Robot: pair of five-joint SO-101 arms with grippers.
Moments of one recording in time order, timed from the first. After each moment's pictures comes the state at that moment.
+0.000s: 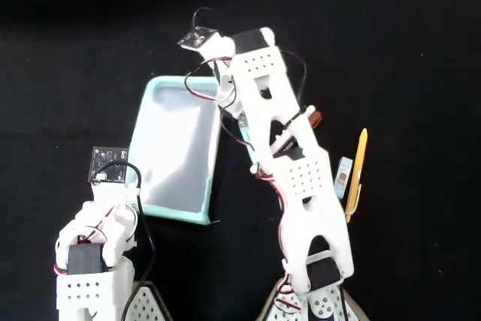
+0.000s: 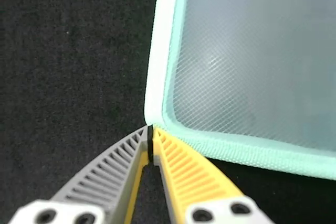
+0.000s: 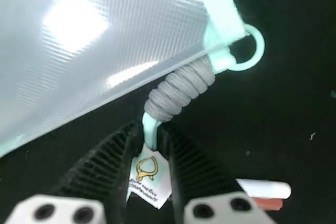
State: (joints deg) left arm -9.3 -102.8 96.5 72.0 -7.9; right arm -17.8 51.4 -53.4 99.9 32.9
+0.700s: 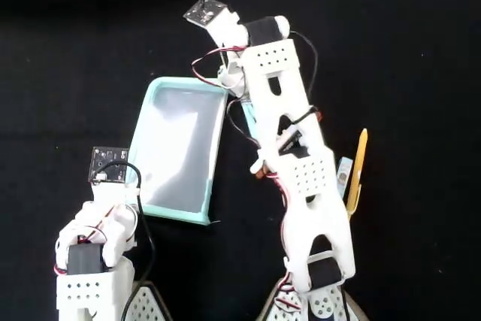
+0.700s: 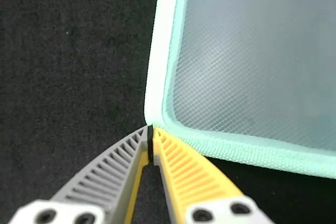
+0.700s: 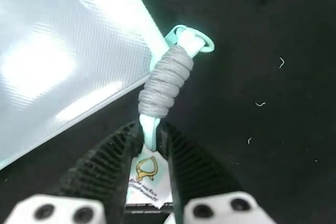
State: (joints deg) left arm -9.3 -102.8 96.5 72.0 -7.9; right arm -15.1 51.6 -63.7 96.4 33.0
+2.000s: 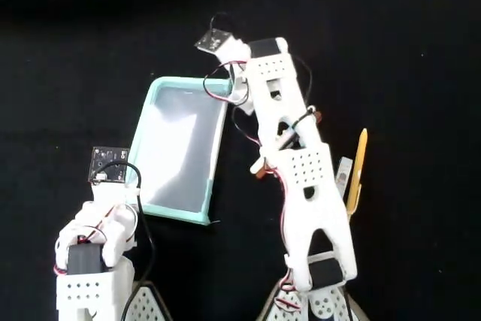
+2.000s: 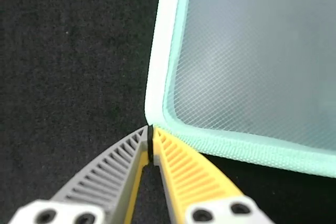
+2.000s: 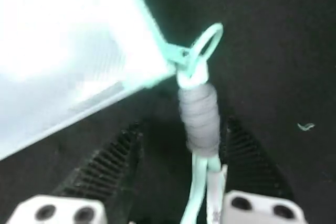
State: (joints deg) left arm -9.3 -102.8 96.5 72.0 -7.9; right arm -13.3 63.7 -59.0 87.7 39.0
